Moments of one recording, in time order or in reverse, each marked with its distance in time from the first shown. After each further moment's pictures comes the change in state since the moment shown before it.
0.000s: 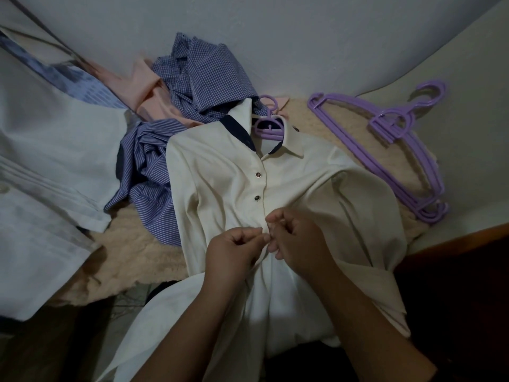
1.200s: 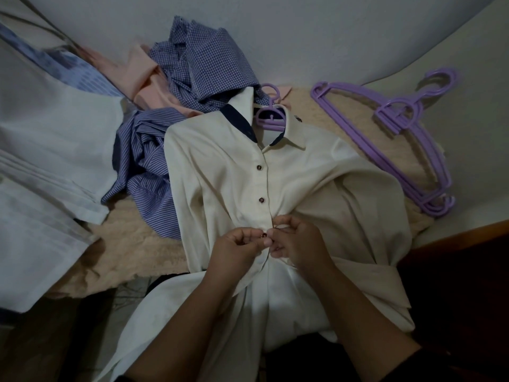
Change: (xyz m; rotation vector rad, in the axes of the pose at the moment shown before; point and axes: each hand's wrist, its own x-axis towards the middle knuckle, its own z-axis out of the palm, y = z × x) left_hand 0.021 -0.045 0.004 -0.265 -0.151 -0.185; right_hand 0.015 0.038 0.007 0.298 0.015 0.292
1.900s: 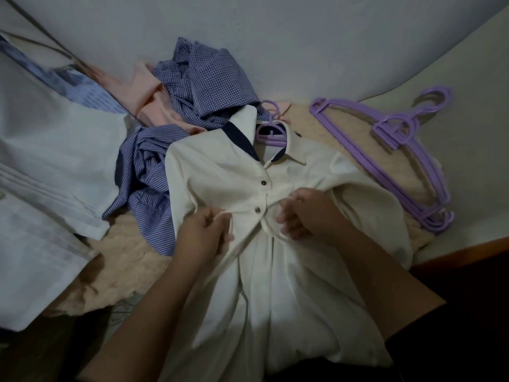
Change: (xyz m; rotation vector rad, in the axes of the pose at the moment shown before) left_hand 0.022 0.064 -0.034 0.564 0.208 0.315; right_hand 0.032 -0.073 -0.021 -0.193 -0.165 -0.048
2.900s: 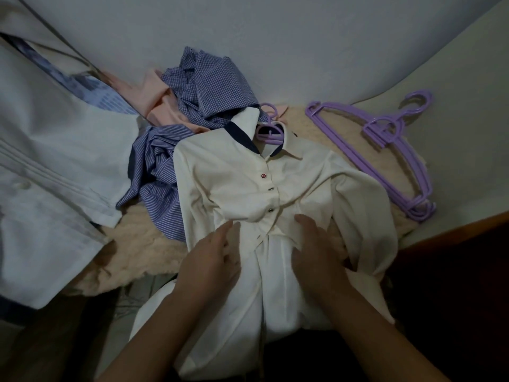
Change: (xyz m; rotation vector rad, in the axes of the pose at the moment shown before) left_hand -0.064 -0.027 -0.006 0.615 -0.108 0.324; right_hand -0.089 0.050 0.023 -0.756 0.280 -0.191
